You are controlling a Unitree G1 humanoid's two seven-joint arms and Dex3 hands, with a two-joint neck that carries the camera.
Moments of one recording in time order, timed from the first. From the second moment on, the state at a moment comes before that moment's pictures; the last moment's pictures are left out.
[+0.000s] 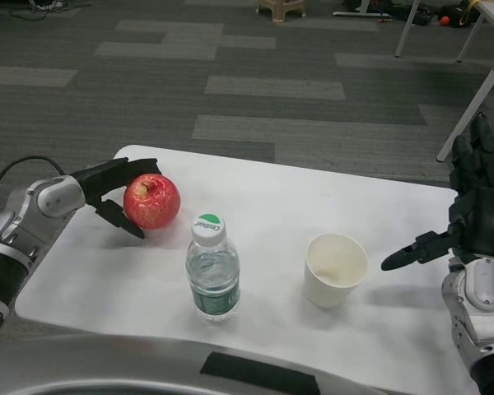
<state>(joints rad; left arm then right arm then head) -0.14 0.57 0.11 0.27 0.52 -0.20 -0.46 -0.24 -0.51 0.30 0.52 0.46 -0.79 -0.24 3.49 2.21</state>
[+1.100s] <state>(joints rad) -0.14 0.57 0.11 0.27 0.50 -0.19 -0.46 -0.24 -0.51 0.30 0.52 0.46 -0.79 -0.24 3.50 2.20</state>
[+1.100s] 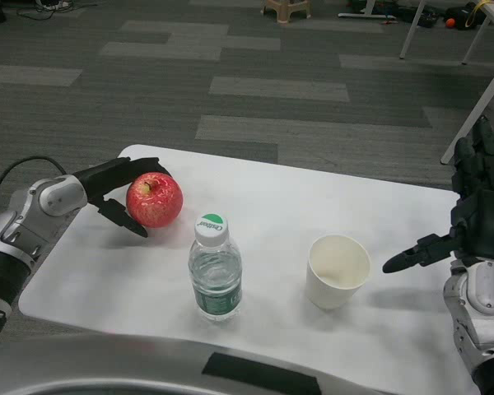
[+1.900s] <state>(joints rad) -0.13 0.56 0.11 0.28 0.49 -0.21 -0.46 -0.24 -0.51 0.30 0.52 0.46 -0.79 -0.24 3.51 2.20</state>
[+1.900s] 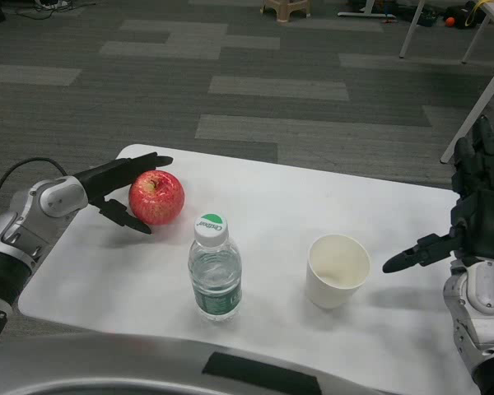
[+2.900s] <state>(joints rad) -0.14 0.56 0.12 0.33 0.42 -0.26 -0.45 -0.24 -0.51 0.30 0.52 0.46 -0.79 -0.24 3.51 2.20</state>
